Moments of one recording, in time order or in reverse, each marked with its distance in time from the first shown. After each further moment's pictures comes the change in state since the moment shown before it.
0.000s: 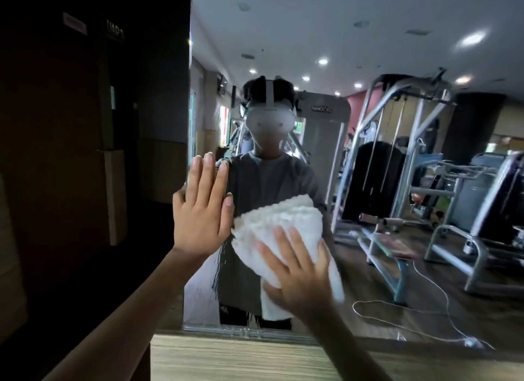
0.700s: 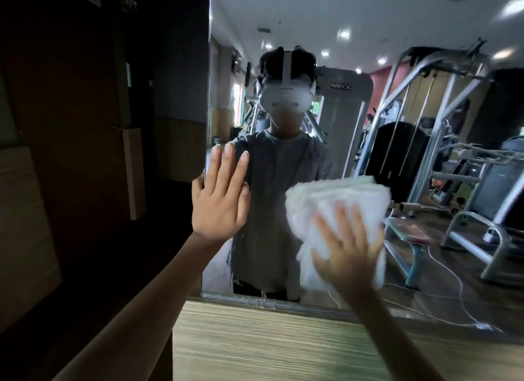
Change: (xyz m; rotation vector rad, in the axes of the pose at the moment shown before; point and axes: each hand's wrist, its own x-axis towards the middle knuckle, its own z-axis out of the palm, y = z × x) left_hand -0.026 0.002 0.001 -0.003 0.002 0.000; right_hand -0.022 0.034 0.000 0.091 0.070 0.163
